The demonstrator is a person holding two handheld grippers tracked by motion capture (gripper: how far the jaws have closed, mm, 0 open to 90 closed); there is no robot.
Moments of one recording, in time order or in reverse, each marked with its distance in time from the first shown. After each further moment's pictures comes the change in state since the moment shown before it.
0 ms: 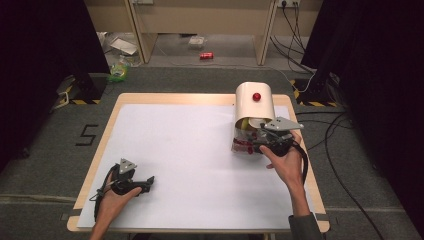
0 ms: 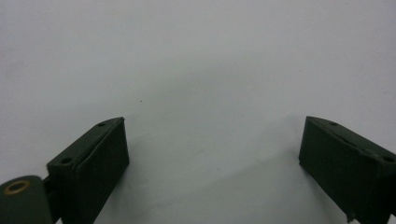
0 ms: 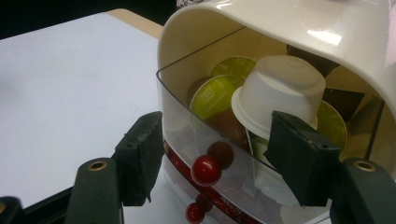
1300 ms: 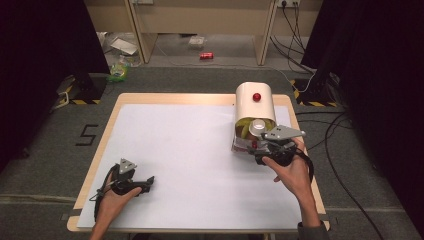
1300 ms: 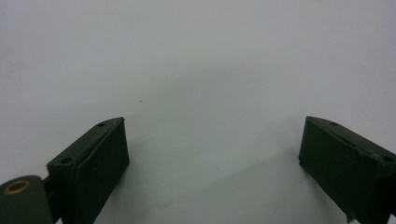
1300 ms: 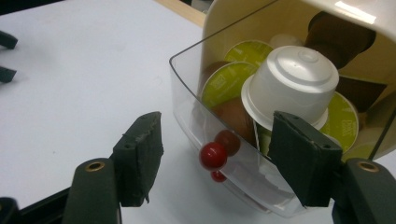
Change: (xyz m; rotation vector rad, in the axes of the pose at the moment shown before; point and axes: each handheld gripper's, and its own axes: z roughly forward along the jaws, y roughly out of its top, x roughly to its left) left arm 0.000 0.000 0.000 -0.001 0.000 0.000; right arm 0.015 -0.004 -0.025 0.079 0.055 -0.059
